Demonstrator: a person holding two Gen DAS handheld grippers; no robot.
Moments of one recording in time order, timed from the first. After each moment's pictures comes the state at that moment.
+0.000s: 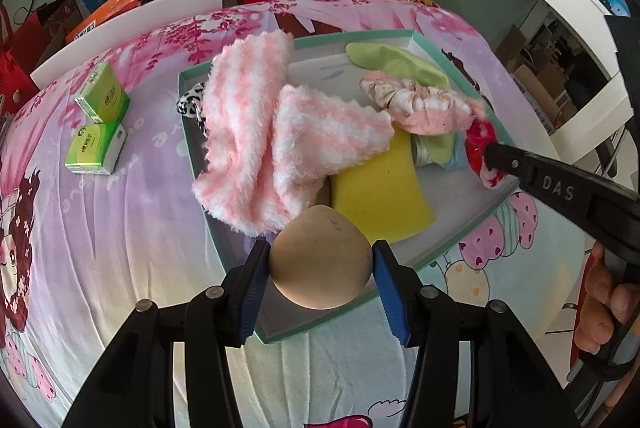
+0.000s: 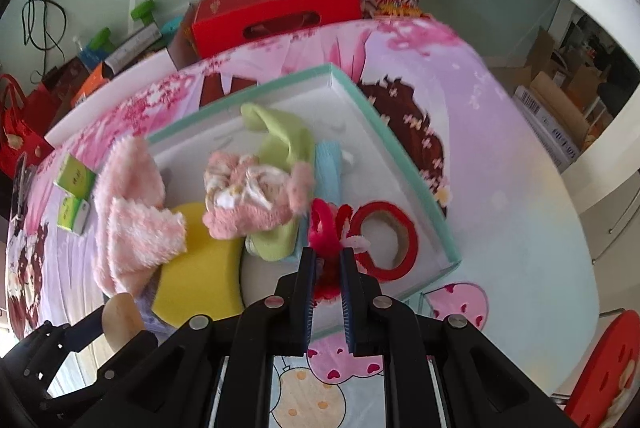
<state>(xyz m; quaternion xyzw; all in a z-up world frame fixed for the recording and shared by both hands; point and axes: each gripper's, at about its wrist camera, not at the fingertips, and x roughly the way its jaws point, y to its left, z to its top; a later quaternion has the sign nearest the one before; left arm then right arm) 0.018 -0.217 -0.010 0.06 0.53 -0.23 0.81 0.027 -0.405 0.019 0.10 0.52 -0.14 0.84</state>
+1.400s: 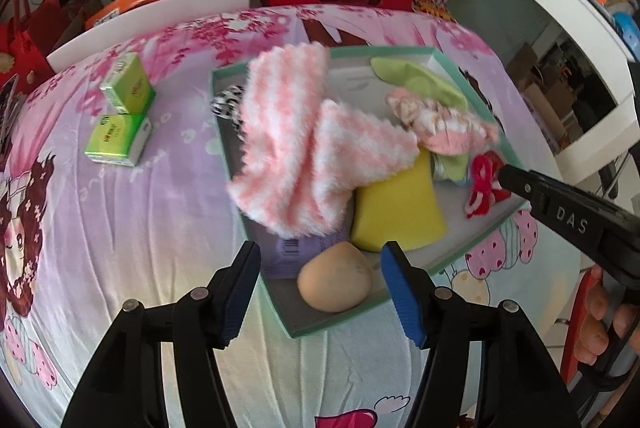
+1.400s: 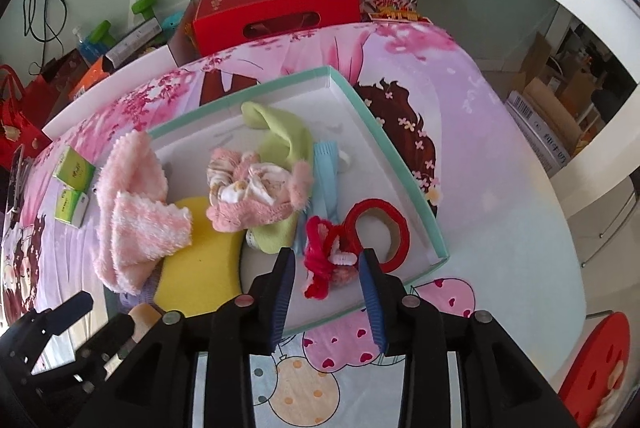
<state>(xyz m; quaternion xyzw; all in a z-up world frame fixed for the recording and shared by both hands) 0.027 -0.194 0.004 0.03 0.54 -0.21 0.81 0.022 -0.401 0.031 0.08 0.52 -0.15 0.84</state>
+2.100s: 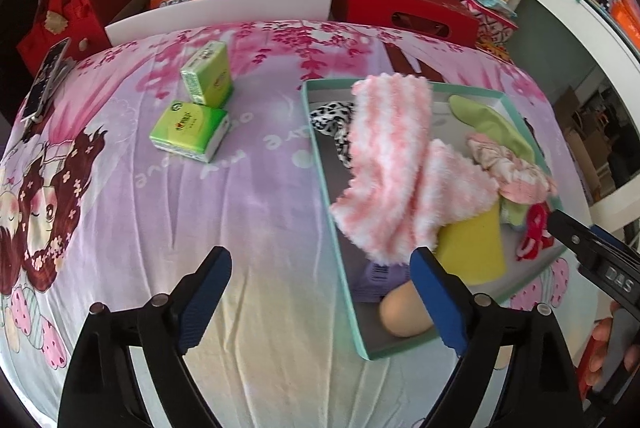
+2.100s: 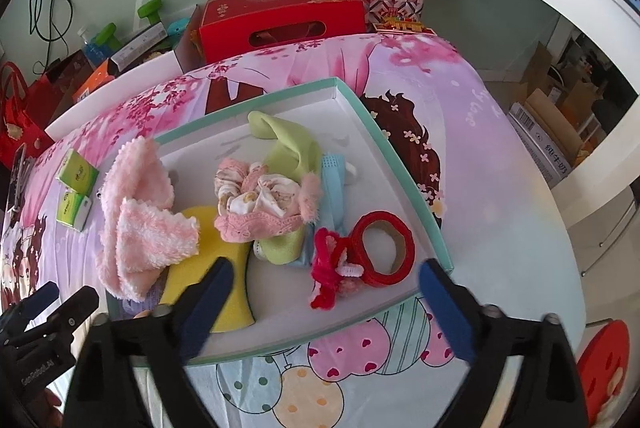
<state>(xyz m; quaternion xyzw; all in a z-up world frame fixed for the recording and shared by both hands) 0.050 -0.150 0.002 -0.01 0.53 -0.12 0.84 0.026 -0.396 0.033 0.07 0.50 -0.15 0.85</state>
